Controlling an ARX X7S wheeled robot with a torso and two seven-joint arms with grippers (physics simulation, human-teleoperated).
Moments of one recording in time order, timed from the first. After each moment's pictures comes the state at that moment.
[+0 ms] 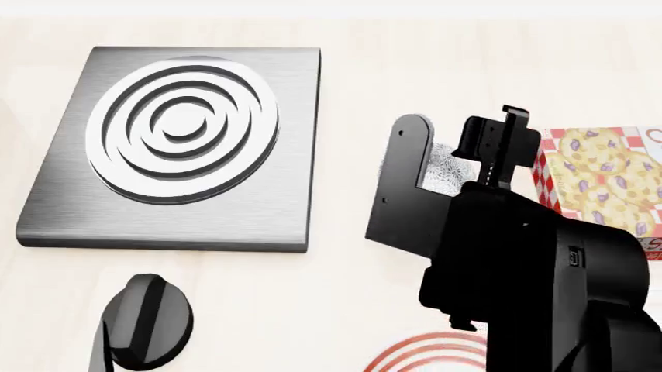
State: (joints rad) left arm 0.14 -0.29 0.19 0.55 -0.16 -0.18 -0.34; right arm 0.89 0.50 -0.56 -0.10 -0.70 0.64 -1.02
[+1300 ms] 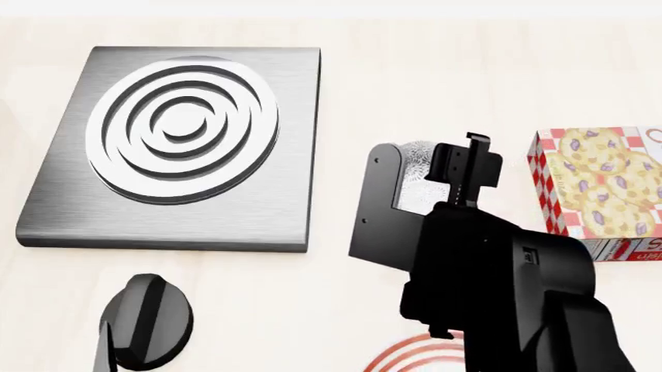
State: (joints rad) left arm 0.12 -0.31 0.21 0.52 -0.17 -0.17 -0.37; right arm 0.90 0.44 -0.61 0.13 -0.63 0.49 -0.89
